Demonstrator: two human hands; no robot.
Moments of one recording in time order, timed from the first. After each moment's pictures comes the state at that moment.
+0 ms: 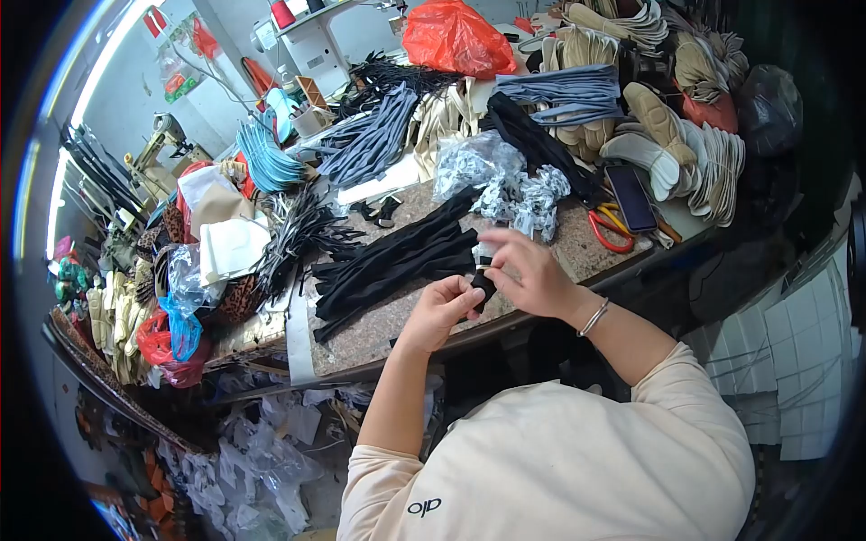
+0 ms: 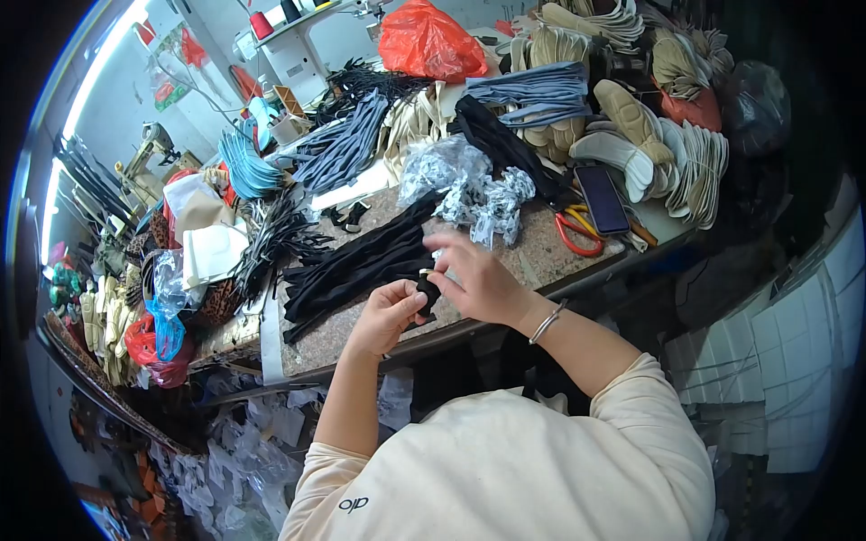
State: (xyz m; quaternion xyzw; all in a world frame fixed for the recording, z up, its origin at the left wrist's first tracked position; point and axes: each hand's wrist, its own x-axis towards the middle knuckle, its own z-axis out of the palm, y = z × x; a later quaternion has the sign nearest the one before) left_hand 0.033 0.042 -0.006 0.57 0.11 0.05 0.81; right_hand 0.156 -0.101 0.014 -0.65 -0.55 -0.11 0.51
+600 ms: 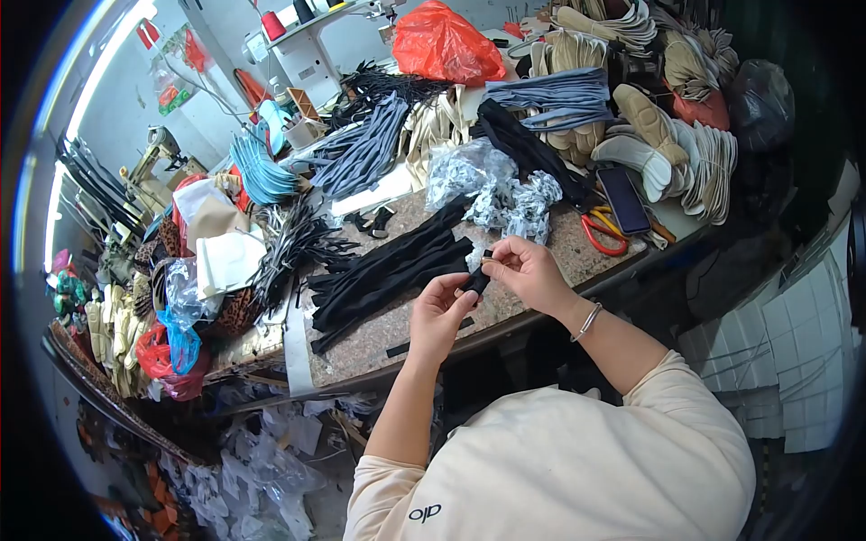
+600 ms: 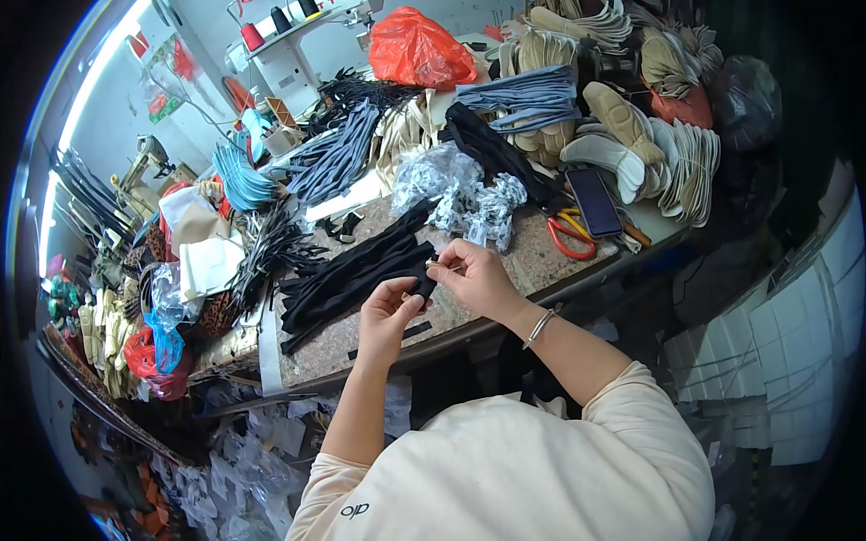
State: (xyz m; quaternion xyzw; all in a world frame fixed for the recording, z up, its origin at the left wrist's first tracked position) left_hand 0.040 0.026 -0.015 0.59 0.12 0.20 0.77; right_hand 0.155 -0.102 0.005 -0.66 -0.38 0.10 0.64
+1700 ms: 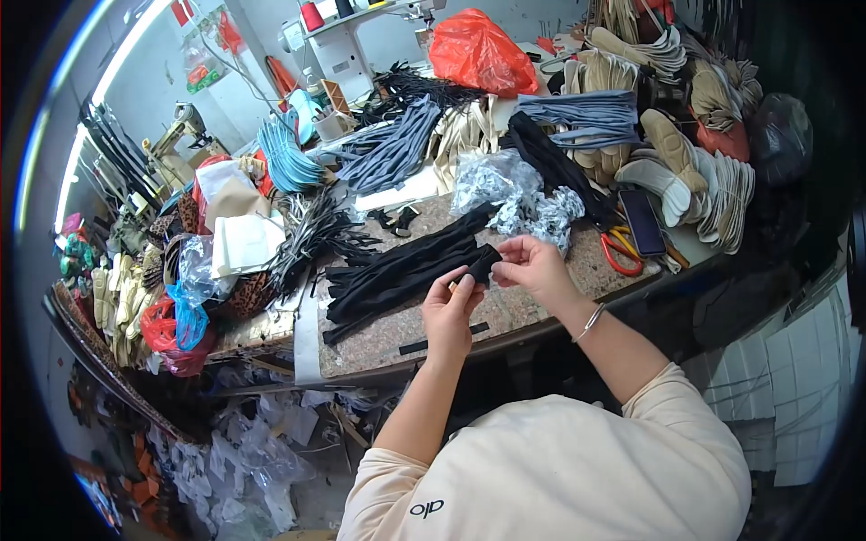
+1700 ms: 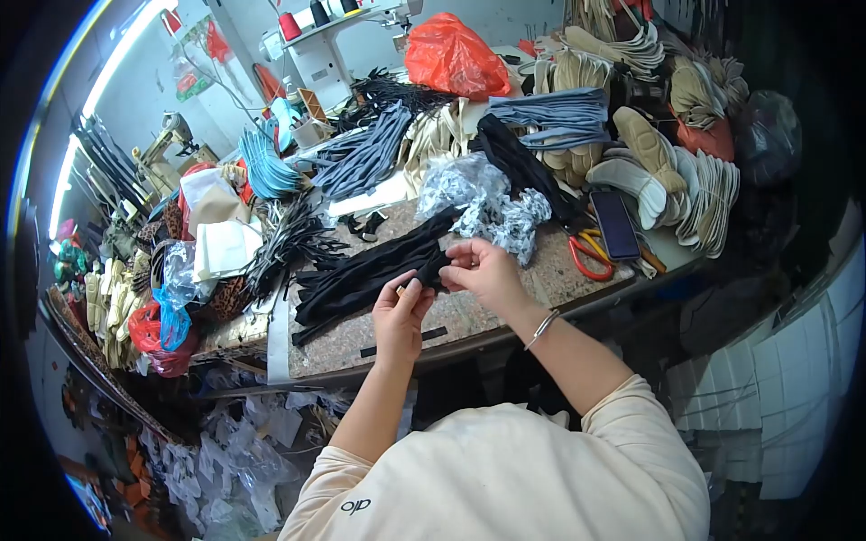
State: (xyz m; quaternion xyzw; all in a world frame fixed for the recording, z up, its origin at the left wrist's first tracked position) left_hand 0.045 0.022 -0.018 0.44 0.17 0.31 0.83; right_hand 0.164 -0.078 0.003 -0.59 -0.28 0.30 0.70
